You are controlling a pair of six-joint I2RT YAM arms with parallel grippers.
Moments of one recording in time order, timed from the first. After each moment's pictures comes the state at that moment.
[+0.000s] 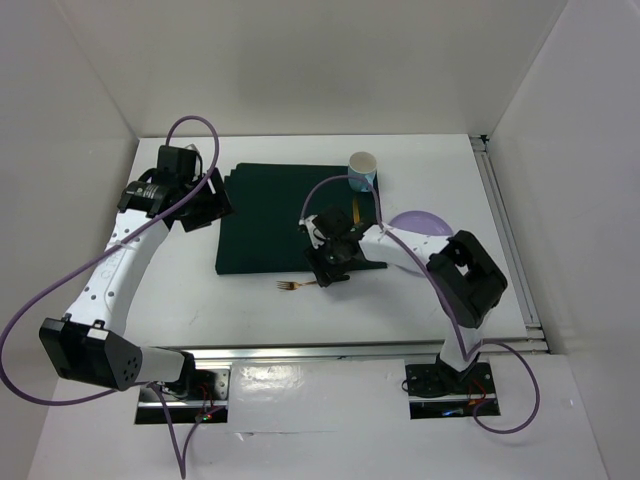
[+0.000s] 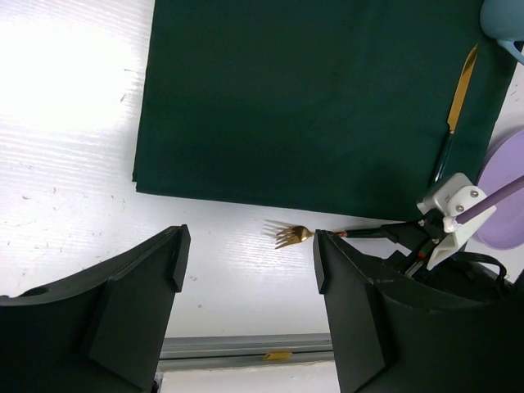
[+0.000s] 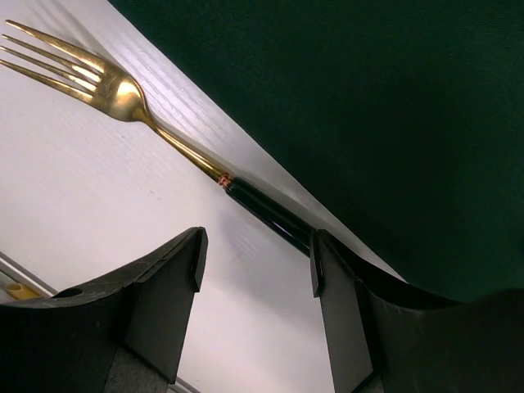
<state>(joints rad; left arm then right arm) -0.16 1.33 1.39 -0.94 0.01 -0.55 0.75 1.78 1.16 -0.50 -0.12 0.05</state>
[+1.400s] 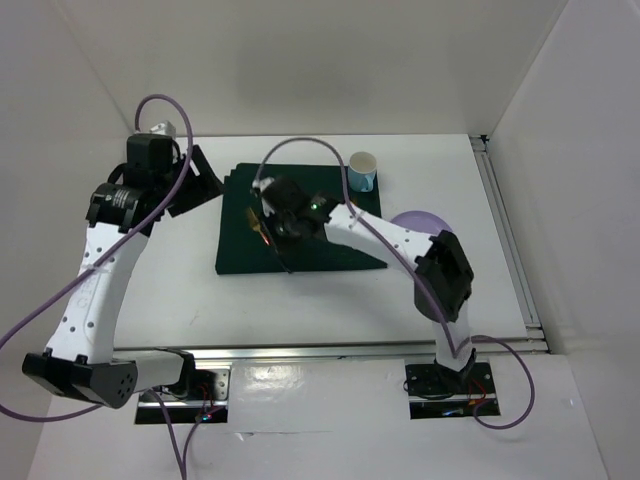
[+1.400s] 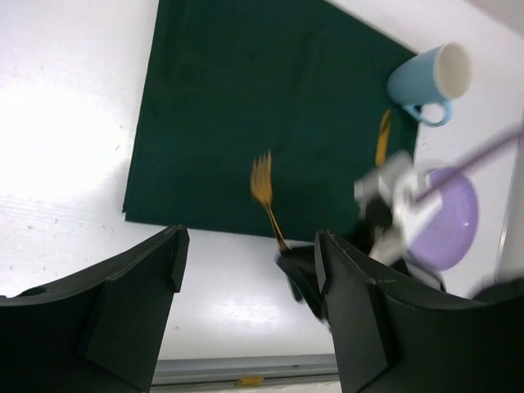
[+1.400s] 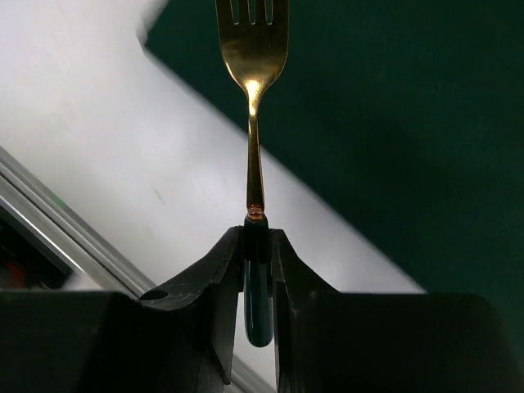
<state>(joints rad) -0.16 1.26 1.55 -0.97 -0.03 -0.58 0.93 1.92 1.68 -0.68 -0.02 0.28</state>
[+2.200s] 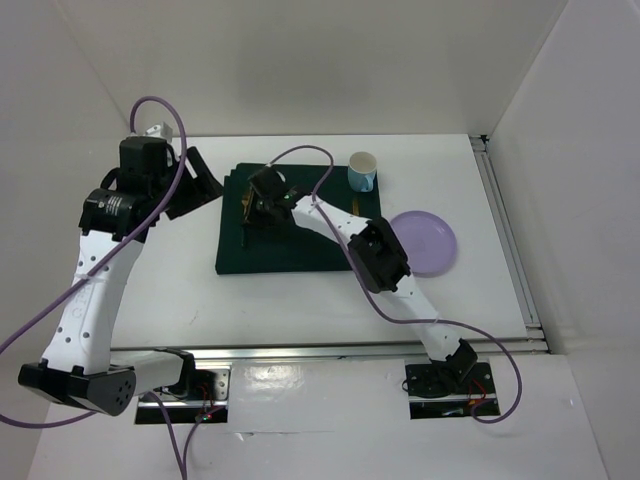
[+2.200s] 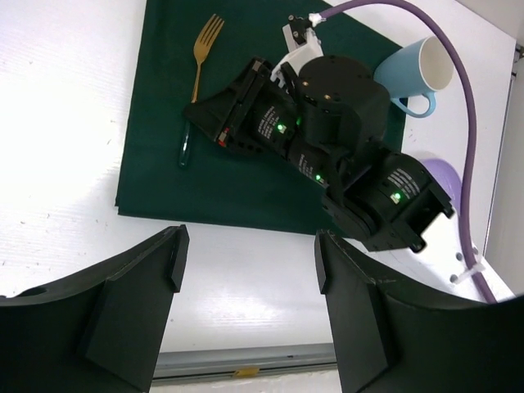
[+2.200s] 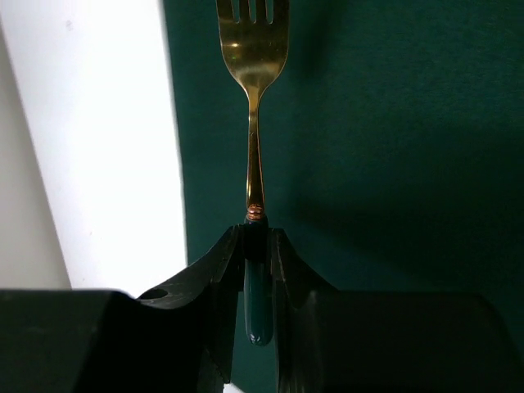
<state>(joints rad) -0.15 1.21 1.56 -0.99 0.00 -0.59 0.80 2.56 2.26 -0.43 -0.08 0.92</state>
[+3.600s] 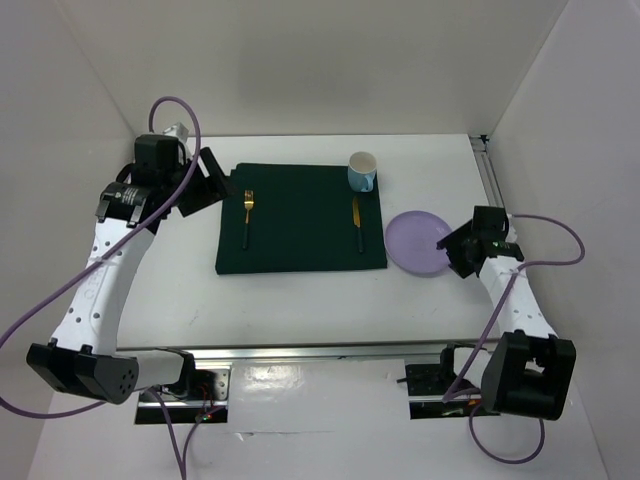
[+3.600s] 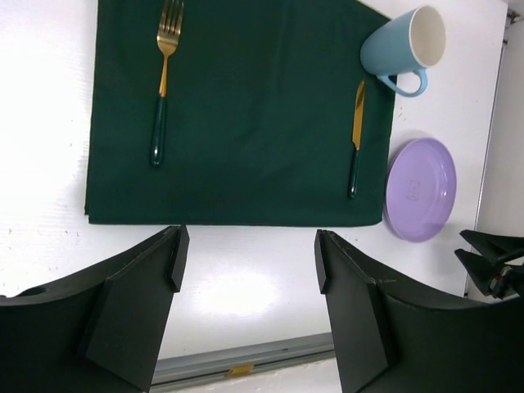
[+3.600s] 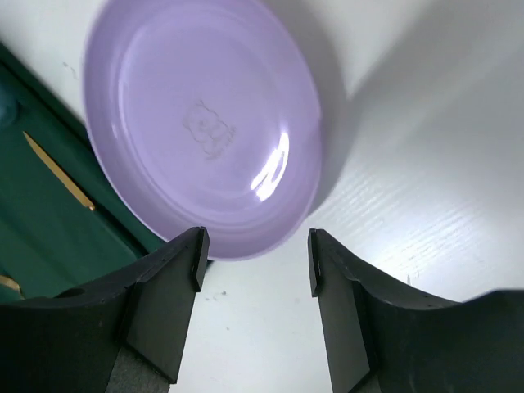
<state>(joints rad) -0.15 1.26 1.51 -0.91 0.09 -0.58 -0.15 1.13 0.78 -0.55 0.04 0.83</state>
